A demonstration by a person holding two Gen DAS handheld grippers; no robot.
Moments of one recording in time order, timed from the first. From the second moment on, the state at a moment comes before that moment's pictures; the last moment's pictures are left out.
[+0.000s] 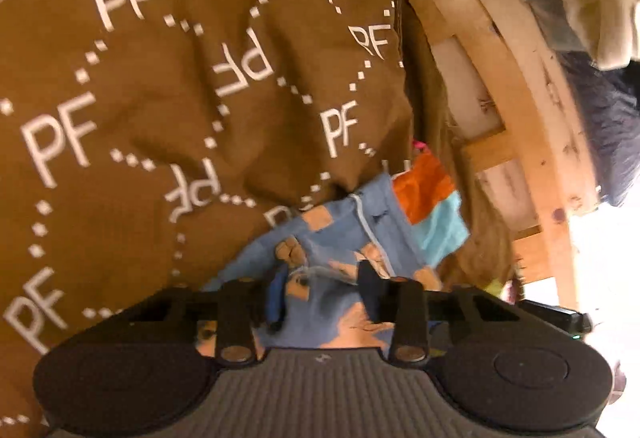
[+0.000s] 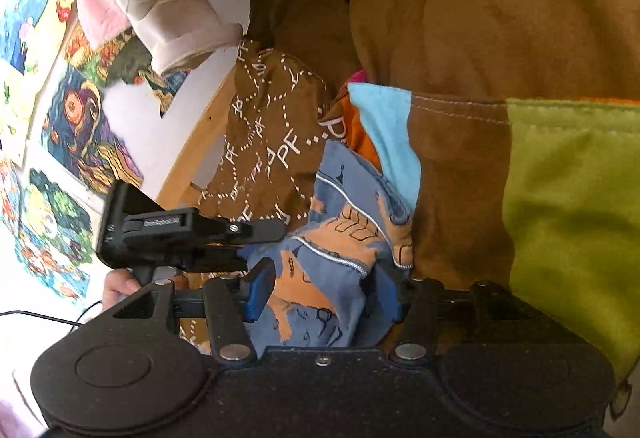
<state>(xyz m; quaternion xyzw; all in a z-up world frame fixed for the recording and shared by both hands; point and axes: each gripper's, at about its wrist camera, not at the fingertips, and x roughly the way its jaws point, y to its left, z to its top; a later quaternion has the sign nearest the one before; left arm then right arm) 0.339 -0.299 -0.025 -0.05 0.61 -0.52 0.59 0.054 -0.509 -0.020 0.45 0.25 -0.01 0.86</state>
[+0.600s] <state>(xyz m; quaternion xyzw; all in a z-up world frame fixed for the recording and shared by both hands) 0.284 -0.349 0.027 0.13 0.41 -0.61 0.67 0.030 -0.446 0.011 0.18 0.20 -0.13 0.96</state>
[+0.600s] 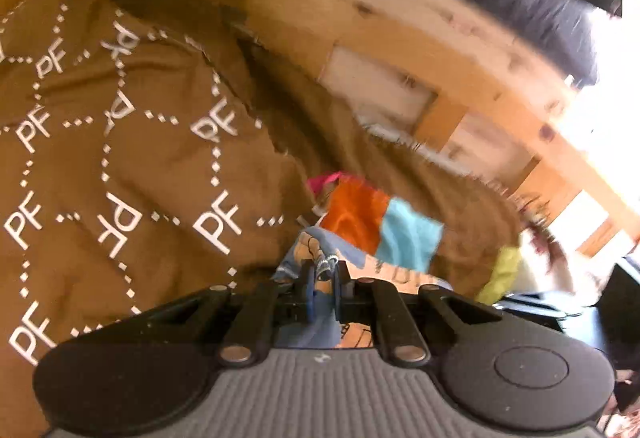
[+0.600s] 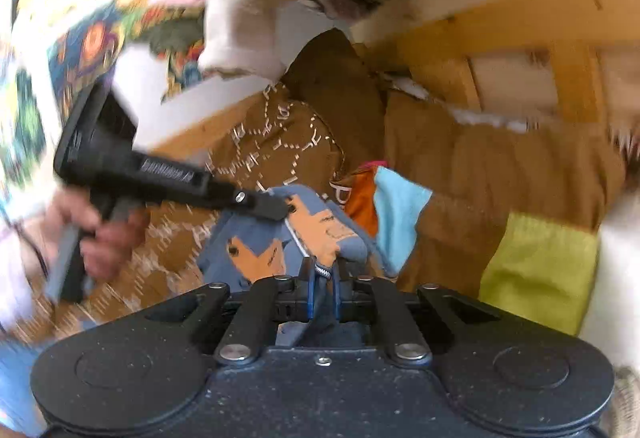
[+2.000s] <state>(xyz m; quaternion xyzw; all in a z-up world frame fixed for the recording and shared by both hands) 0.285 -0.340 0.001 0.06 0.37 -0.58 0.73 0.042 -0.449 -0.003 0.09 0.23 -0.18 0.95</state>
